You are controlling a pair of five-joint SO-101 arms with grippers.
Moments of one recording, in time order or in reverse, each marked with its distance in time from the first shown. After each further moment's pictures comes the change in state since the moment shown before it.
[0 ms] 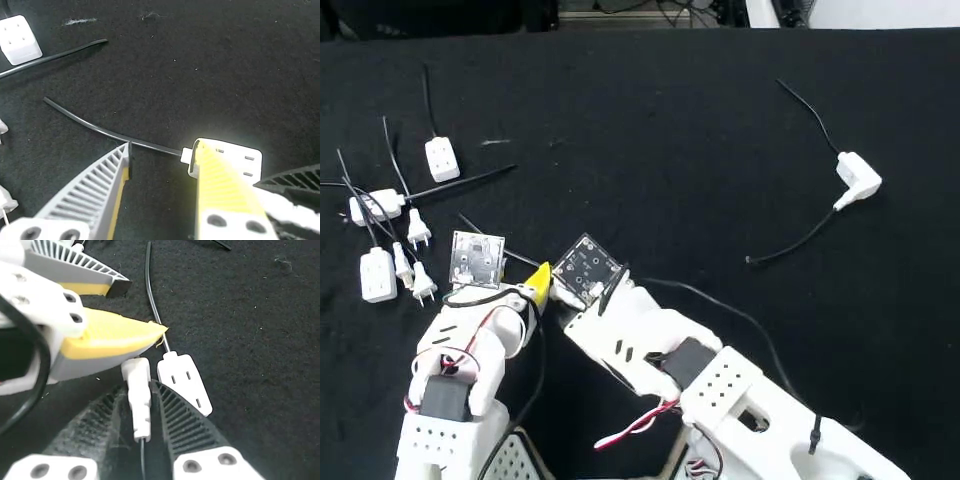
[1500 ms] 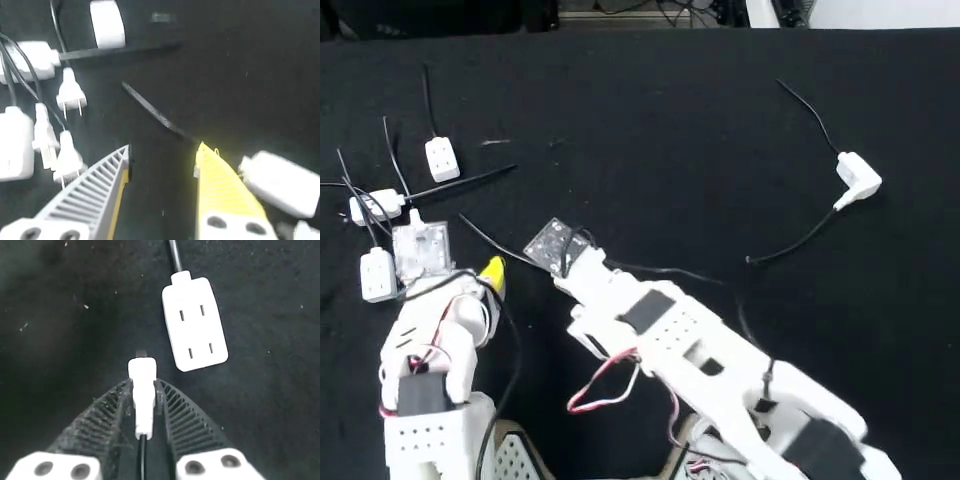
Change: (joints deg) left arm -16.4 7.5 -9.3 4.7 -1.1; right arm 1.8 26.9 -20.6 21.9 3.0
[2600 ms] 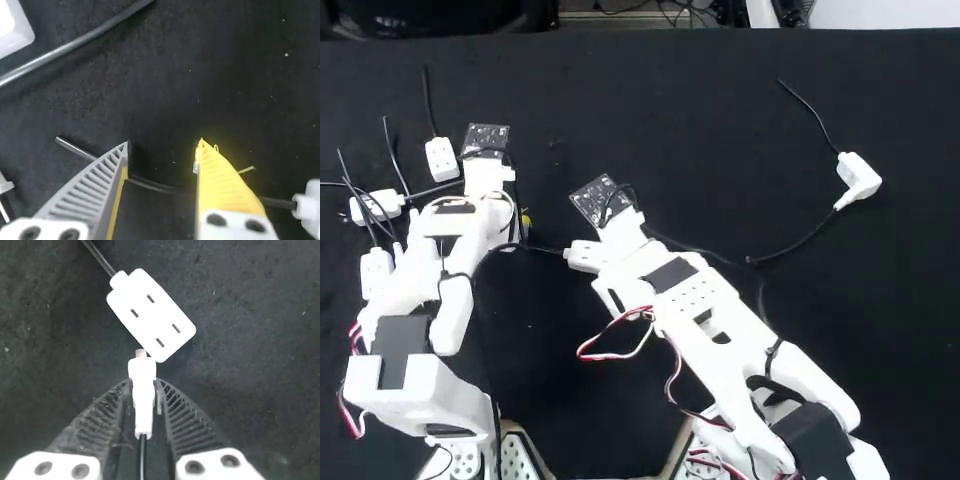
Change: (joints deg) left arm 4.6 100.2 -49.8 -23.5 -7.9; right arm 13.5 4.1 -3.0 -3.8 -2.3
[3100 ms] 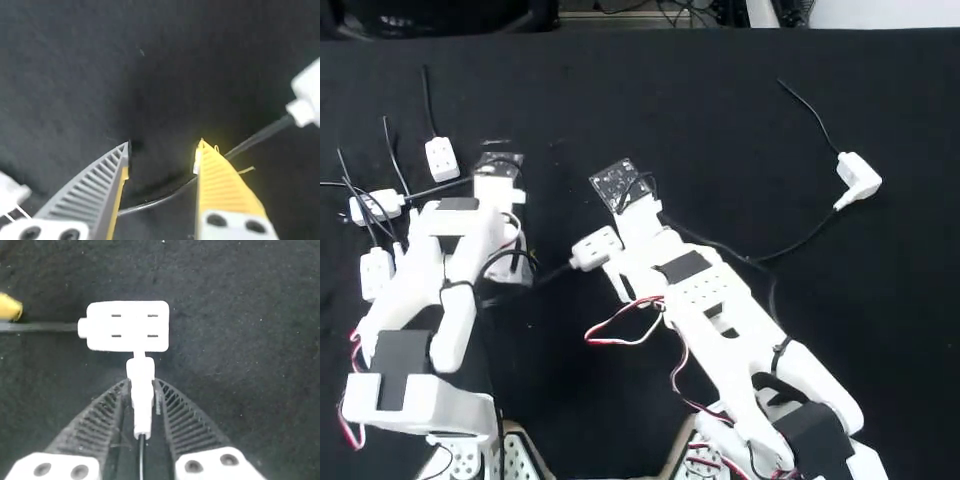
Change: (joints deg) left arm 2.5 -5.3 -1.1 27.2 -0.3; right arm 3.9 0.0 0.0 -2.9 0.0
